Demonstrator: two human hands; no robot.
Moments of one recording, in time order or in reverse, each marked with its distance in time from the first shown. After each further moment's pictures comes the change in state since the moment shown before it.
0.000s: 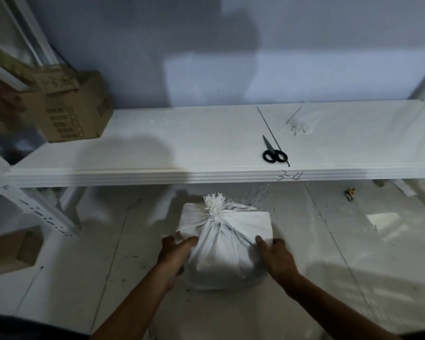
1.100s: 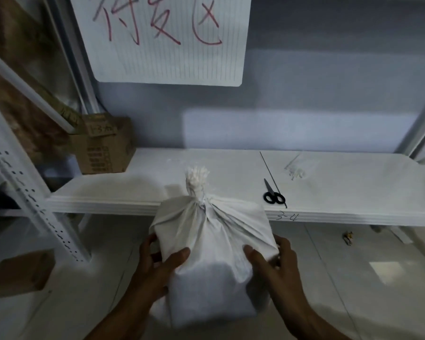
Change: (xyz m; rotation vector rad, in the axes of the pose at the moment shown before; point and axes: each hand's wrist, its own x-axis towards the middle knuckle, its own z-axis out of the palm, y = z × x) left_hand -0.135 0.047 -0.070 -0.320 -0.089 0.448; right_hand -0.104 -0.084 -0.049 0.351 0.098 -0.443
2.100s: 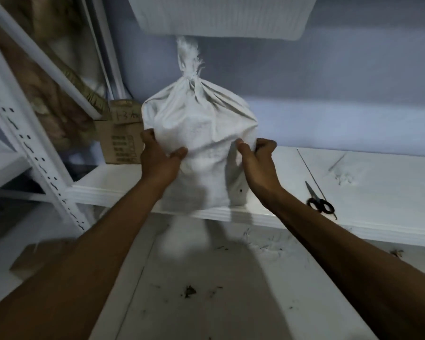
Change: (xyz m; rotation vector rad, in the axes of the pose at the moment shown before) left_hand 0.175 0.122 -0.015 0.439 0.368 0.522; right_hand 0.146 -0.131 0.130 0.081 -0.150 -0.184
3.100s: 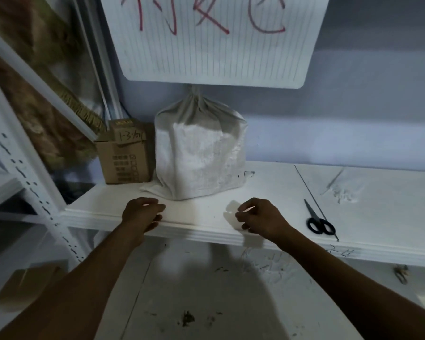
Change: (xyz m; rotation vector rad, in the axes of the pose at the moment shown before) left_hand 0.015 -0.082 -0.011 -0.173 -0.116 -0.590; right_hand 0.010 0.062 -0.021 -0.358 -0.301 0.166
